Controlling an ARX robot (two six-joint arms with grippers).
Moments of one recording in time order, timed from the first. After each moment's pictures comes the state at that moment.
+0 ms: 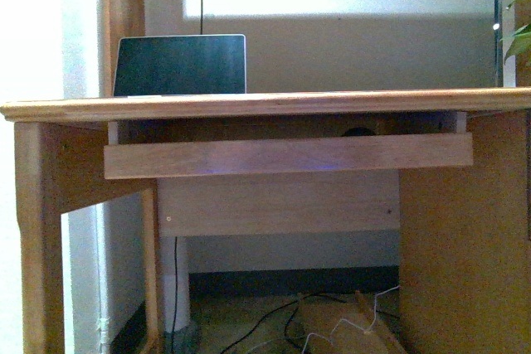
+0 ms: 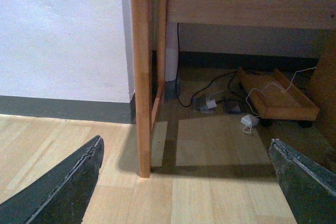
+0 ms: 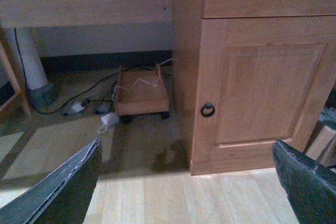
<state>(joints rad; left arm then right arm) 0.00 0.00 0.01 0.00 0.00 -0.01 0.00 0.00 0.02 0.00 0.00 0.00</state>
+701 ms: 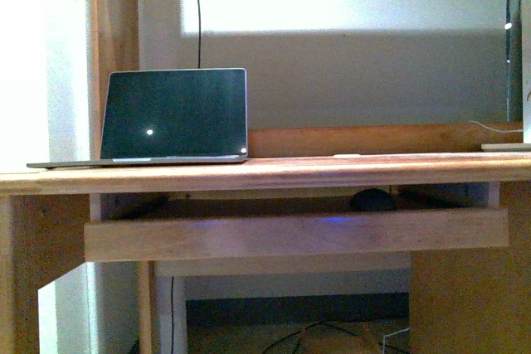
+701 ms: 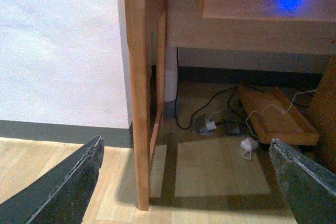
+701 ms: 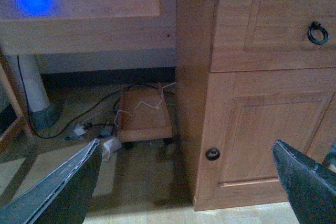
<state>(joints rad) 0.00 0.00 0.01 0.00 0.00 -0.01 0.00 0.00 0.02 0.00 0.00 0.00</state>
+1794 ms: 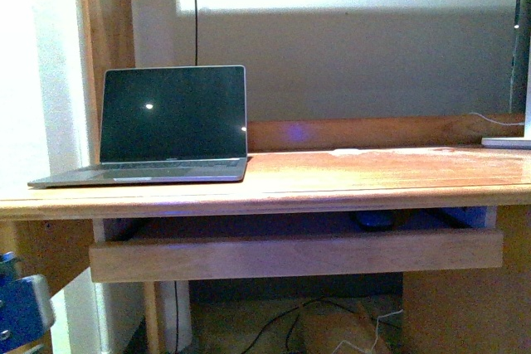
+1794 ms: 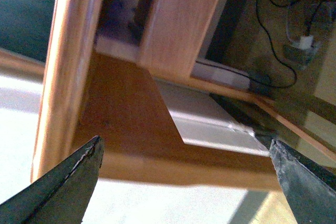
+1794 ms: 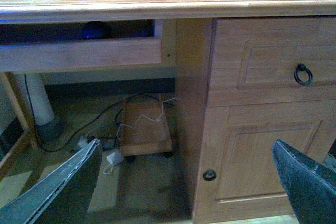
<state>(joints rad) 0.05 1.77 0.64 0.99 0.27 1.29 0.00 0.00 0.02 0.00 0.00 0.00</state>
